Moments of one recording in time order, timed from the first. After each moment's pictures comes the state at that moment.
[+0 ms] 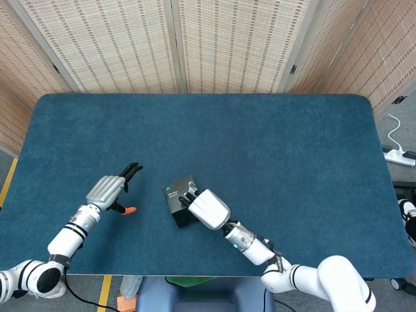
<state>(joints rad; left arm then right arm) -0.71 -1.21 -0.12 -1.67 1.06 0.87 0.06 0.84 -1.99 0.07 -0.97 -1.62 1.30 -0.36</state>
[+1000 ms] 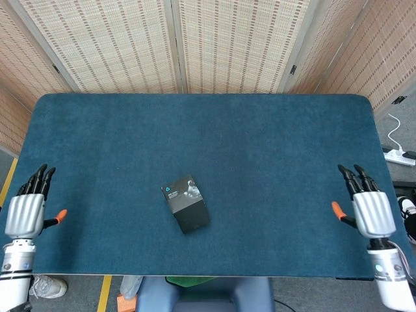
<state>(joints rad) -0.30 -1.19 -0.02 -1.68 1.22 1.55 0.27 0.23 -1.19 -0.02 -1.58 -1.41 1.59 -0.07</state>
